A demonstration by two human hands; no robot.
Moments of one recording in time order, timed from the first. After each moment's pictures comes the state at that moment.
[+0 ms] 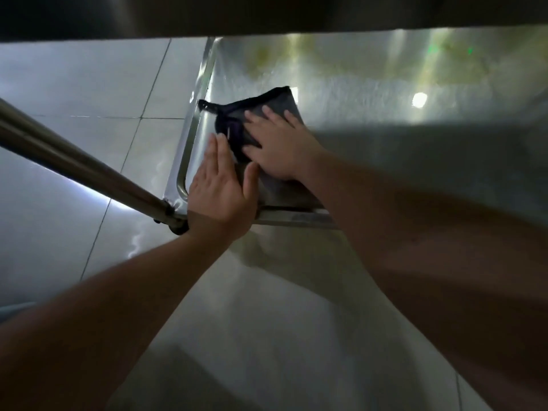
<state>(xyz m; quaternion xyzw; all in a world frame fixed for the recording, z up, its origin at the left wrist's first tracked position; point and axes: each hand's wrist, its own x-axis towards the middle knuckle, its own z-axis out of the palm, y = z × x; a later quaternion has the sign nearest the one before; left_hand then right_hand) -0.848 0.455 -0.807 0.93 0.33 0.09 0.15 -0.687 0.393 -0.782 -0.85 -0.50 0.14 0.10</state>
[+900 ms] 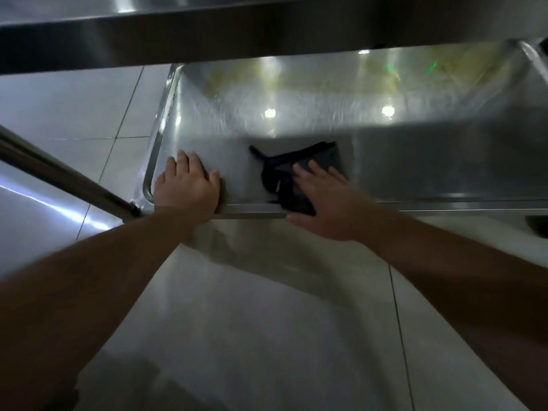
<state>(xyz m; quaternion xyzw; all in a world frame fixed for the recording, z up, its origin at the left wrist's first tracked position) -0.831 0.441 -0.777 0.94 0.34 -0.05 0.03 -0.706 0.177 -0.783 -0.86 -0.48 0.15 0.07</state>
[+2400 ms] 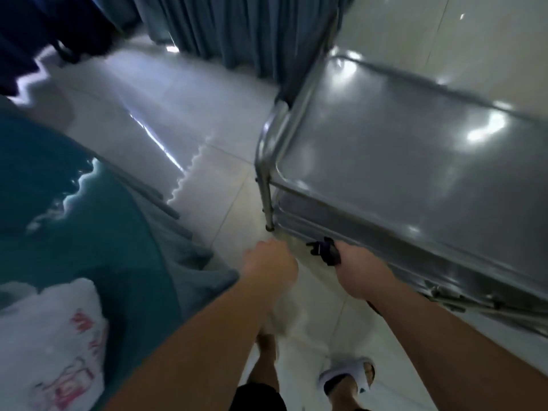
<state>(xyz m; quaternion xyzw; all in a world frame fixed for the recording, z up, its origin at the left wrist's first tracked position) -1.004 0.369 -0.088 0.85 0.36 -0.33 0.21 -0.861 0.242 -0.077 -0.83 -0.37 0.40 -0.06</state>
